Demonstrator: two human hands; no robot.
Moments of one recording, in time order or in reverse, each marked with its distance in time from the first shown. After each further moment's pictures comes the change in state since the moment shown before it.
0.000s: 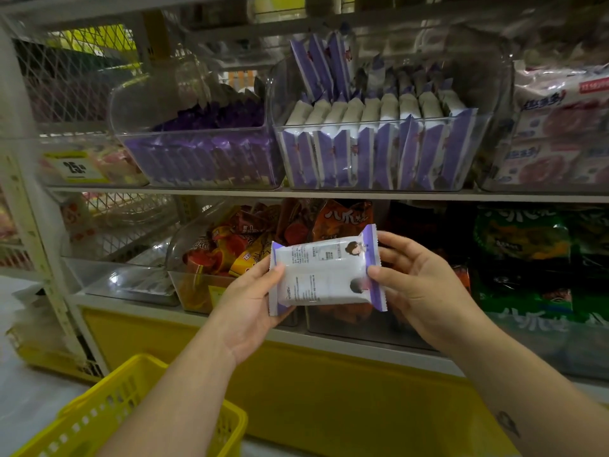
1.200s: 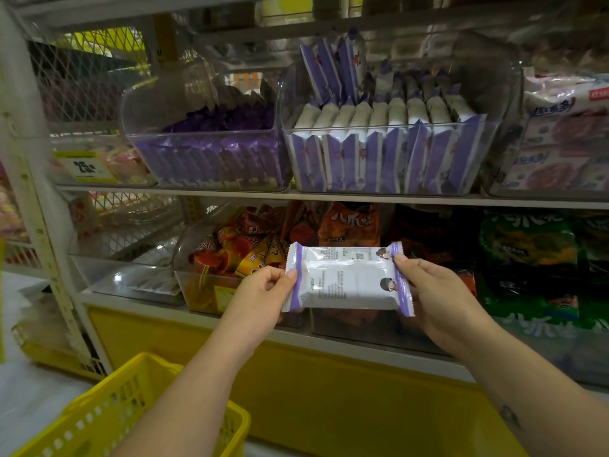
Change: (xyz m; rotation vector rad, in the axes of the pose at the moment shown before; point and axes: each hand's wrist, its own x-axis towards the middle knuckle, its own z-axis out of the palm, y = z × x) left_hand 0.002 -0.005 -0.002 0.693 0.162 0.178; right_hand 0.007 0.007 -0.009 -0.094 0.188 0.188
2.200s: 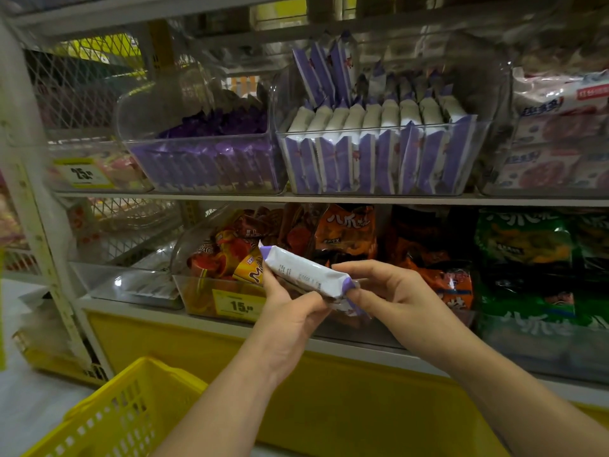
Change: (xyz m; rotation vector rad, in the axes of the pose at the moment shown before) left_hand -0.013 0.008 0.039 -0.757 -0.135 -0.032; right_hand -0.033 -0.008 0.020 -0.394 -0.414 -0.401
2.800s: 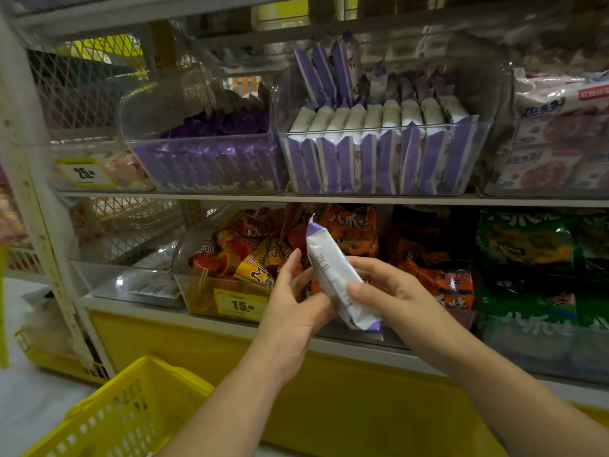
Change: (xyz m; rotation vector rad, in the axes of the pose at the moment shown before) left_hand 0.002 -0.004 -0.001 0.083 -0.011 -0.005; right_hand 0.003 0.013 -0.002 0.208 -0.050 0.053
